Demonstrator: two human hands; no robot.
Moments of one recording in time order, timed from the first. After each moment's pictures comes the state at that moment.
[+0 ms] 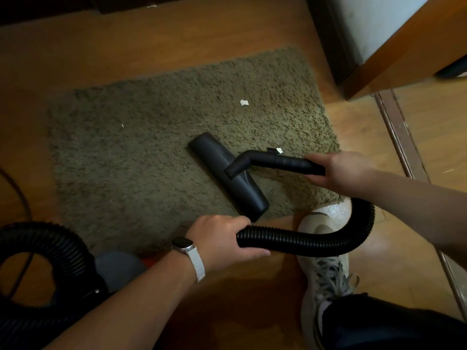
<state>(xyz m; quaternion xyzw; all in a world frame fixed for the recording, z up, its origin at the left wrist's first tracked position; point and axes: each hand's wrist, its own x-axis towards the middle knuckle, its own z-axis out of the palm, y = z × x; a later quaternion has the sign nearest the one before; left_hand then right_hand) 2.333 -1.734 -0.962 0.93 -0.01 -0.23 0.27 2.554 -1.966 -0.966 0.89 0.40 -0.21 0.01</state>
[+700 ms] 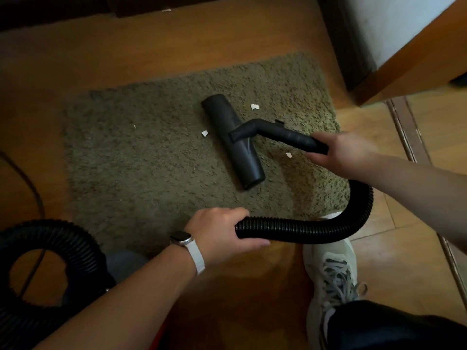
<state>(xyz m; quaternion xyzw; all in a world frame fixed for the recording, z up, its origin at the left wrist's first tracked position) 2.341 -1.715 -0.952 0.94 0.04 -0.22 0.27 2.584 -1.926 -0.956 0.92 0.31 -0.24 -0.01</state>
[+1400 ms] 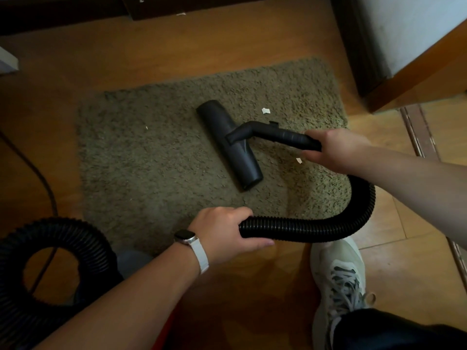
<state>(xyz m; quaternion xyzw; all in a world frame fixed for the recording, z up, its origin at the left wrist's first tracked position) 2.342 -1.704 -0.952 0.94 0.05 -0.20 0.28 2.594 -1.884 -0.955 0.91 0.33 -0.24 0.06</state>
